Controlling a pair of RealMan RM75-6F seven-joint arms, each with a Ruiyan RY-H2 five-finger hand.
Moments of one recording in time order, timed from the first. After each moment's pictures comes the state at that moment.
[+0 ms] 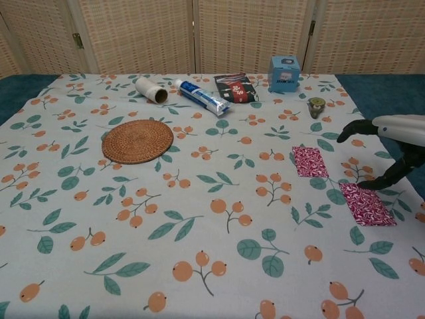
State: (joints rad) left arm 0.03 -1.22 0.01 -1.47 1.56 1.60 0.01; right arm 0.60 -1.35 0.08 -1.64 -0.93 0.95 -0.42
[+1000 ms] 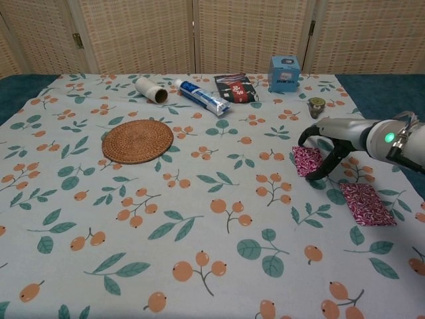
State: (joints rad) left arm 0.05 -1.22 0.01 -1.46 1.55 1.60 -0.01; right arm 0.86 -1.58 0.16 -1.39 -0.49 0.85 -0.61
